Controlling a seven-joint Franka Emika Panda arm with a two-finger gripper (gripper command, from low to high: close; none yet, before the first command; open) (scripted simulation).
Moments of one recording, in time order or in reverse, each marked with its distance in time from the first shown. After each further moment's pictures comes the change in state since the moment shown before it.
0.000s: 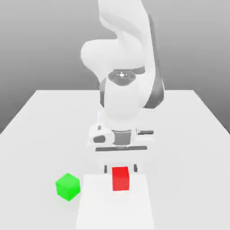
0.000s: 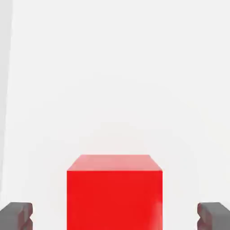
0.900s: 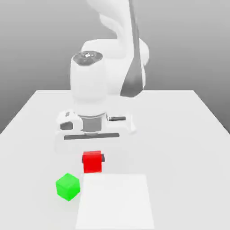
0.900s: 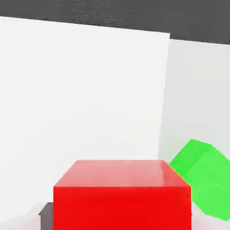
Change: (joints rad) arm -0.143 -0.261 -0.154 0.064 -0.022 -0.322 -0.331
